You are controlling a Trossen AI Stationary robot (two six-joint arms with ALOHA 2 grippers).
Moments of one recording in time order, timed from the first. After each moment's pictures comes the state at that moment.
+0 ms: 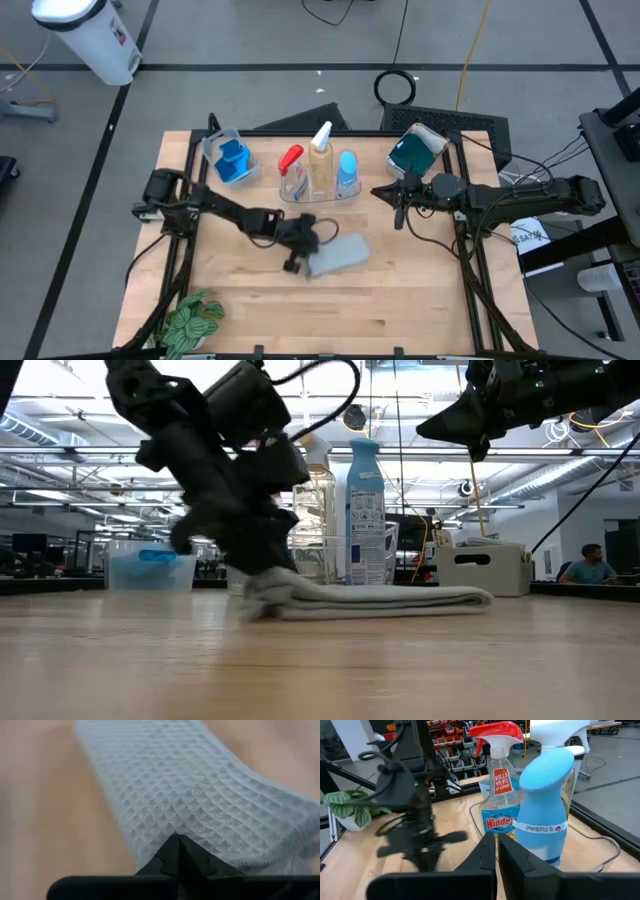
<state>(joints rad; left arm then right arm) -0.12 1.83 0.87 0.13 0.05 0.21 -0.04 0.86 0.44 0.28 0.18 0.17</state>
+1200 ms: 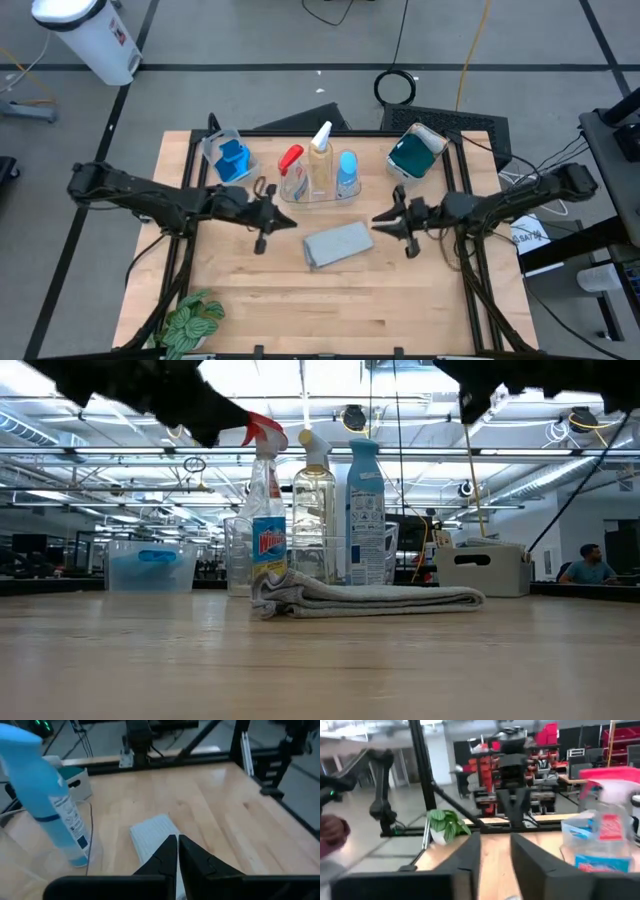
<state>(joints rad) -0.10 1.12 0.59 0.21 0.03 0.06 0.21 0.93 0.37 0.68 0.08 0.12</state>
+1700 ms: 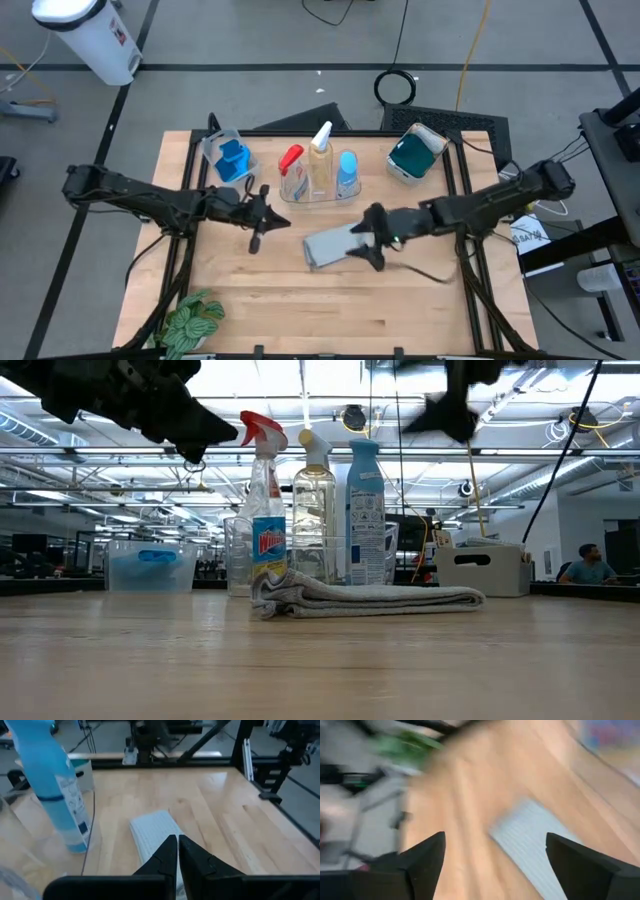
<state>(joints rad) -0.08 1.05 0.46 0.31 0.03 -0.01 0.27 1.29 0.93 -0.15 0.13 0.58</state>
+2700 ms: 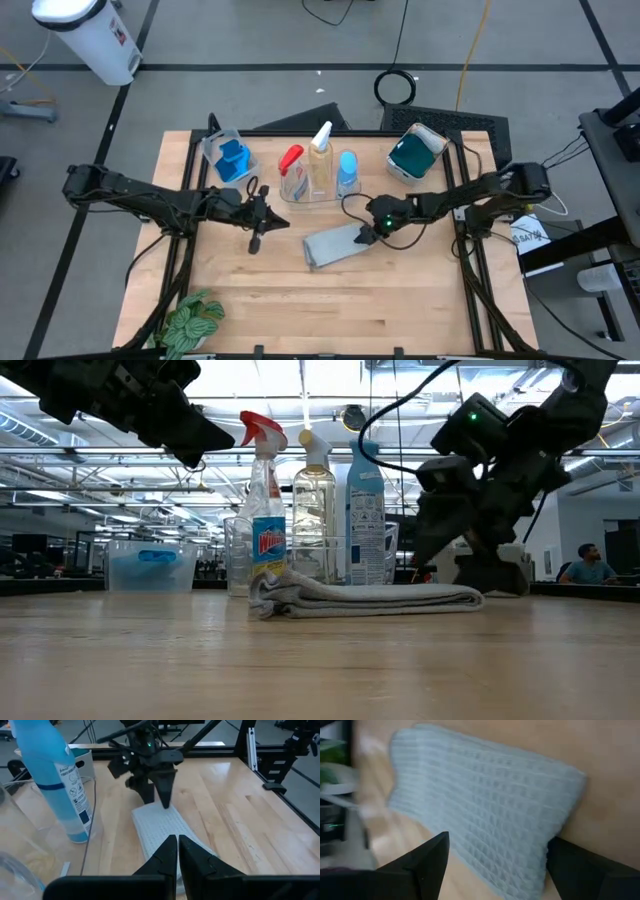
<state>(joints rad) -0.08 1.05 0.46 0.26 0.02 -0.01 -0.04 1.52 0.51 0.14 -0.23 1.04</state>
